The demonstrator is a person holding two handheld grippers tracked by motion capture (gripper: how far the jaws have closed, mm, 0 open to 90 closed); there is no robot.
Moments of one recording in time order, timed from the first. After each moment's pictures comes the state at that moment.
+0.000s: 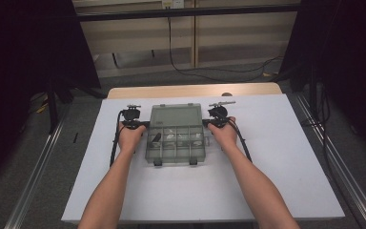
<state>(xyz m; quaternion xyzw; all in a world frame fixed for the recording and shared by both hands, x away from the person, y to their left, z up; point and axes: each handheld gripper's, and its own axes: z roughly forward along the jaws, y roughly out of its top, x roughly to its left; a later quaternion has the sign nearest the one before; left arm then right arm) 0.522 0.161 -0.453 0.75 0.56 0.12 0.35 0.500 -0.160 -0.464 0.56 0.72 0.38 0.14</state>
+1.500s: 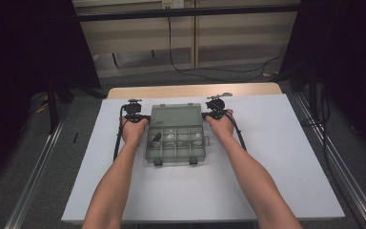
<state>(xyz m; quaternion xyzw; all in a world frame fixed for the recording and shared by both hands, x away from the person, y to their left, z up) 0.550 0.156 -0.456 0.72 0.59 0.13 0.35 0.534 -0.157 -0.463 0.57 0.72 0.37 0.15</state>
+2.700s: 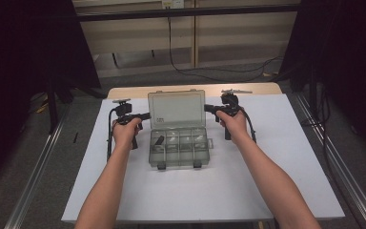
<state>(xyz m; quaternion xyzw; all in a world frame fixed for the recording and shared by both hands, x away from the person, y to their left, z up) 0.511 0.175 -0.422 0.67 0.57 0.05 0.46 0.505 -0.191 -0.422 0.52 0.68 0.51 0.10</state>
